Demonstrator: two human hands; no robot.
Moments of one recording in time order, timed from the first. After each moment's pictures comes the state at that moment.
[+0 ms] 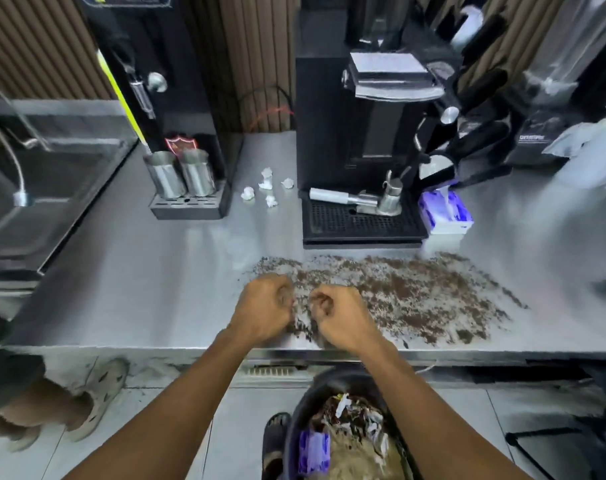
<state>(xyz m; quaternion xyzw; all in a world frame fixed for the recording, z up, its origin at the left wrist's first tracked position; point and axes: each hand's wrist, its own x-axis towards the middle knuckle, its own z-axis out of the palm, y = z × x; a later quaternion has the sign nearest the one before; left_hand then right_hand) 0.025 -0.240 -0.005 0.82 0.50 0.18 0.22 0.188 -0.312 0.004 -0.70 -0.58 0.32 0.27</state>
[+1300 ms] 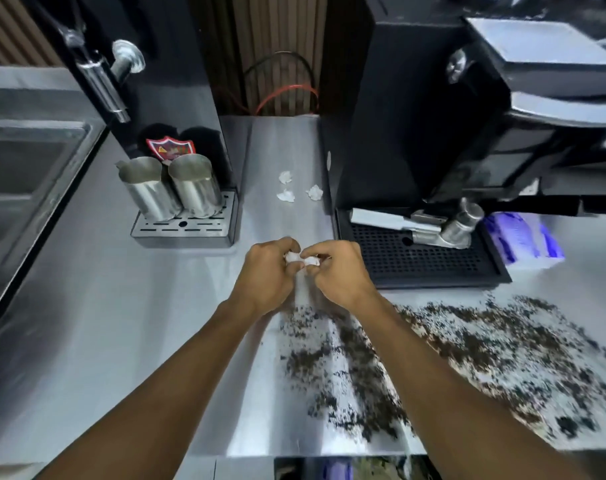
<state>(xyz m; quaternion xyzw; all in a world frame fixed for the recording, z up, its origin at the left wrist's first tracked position) 0.019 -0.032 -0.018 0.80 0.47 0.24 0.29 0.170 -0.080 -0.009 -0.72 -0.54 0.30 0.31</state>
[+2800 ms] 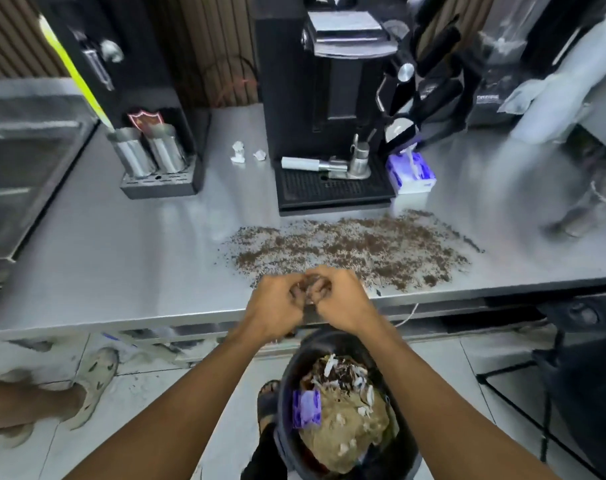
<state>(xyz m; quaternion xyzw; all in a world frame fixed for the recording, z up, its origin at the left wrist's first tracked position) 0.047 -0.314 -0.010 0.83 0.44 0.16 0.31 0.194 -0.371 0.003 -0.72 -0.53 0.35 0.29</state>
